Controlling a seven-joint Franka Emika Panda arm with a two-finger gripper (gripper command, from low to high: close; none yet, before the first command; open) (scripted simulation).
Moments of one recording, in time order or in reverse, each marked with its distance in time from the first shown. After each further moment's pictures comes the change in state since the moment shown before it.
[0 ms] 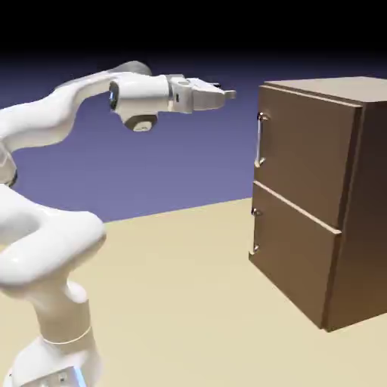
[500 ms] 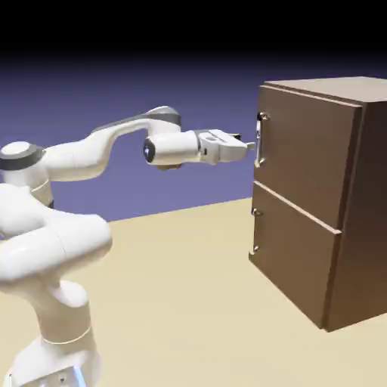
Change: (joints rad) arm -0.313 -0.180 0.288 0.187 0.526 -0.033 -0.227
